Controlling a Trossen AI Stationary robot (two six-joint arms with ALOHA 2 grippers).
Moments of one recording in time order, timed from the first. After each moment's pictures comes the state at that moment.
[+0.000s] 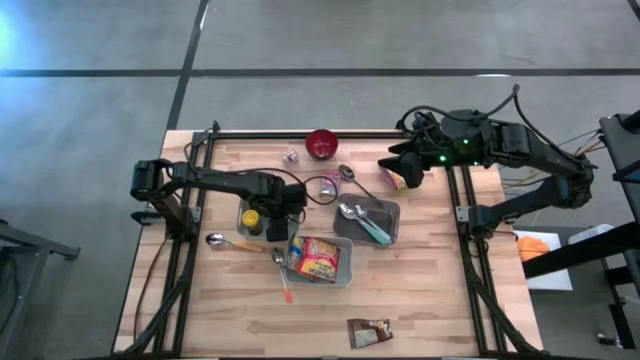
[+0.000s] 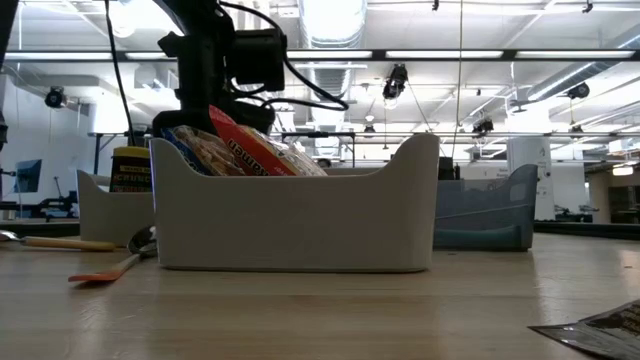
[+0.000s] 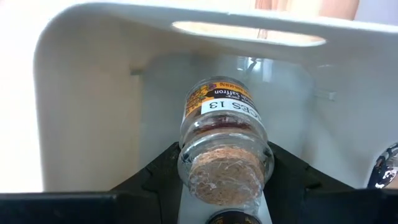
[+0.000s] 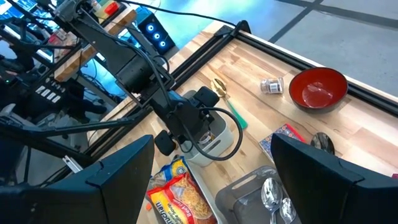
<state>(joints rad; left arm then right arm) 0.12 1.71 1.09 -0.84 -0.04 0.03 -0.10 1.19 1.60 -0.91 0.13 0.67</state>
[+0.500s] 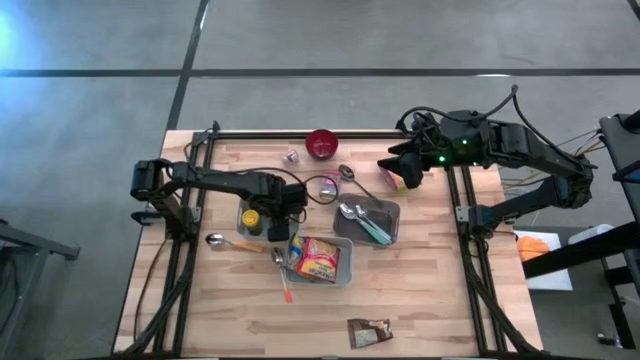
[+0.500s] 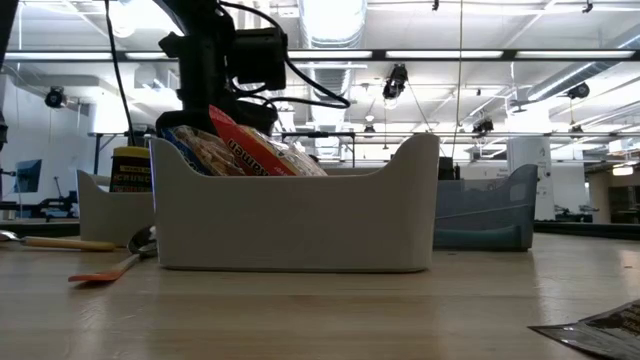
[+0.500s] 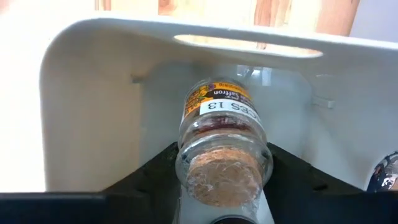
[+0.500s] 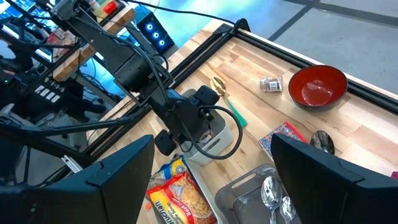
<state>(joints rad) 0.12 1.71 1.09 -0.82 -0.04 0.02 -0.10 1.19 1.59 -0.91 0.13 0.68</state>
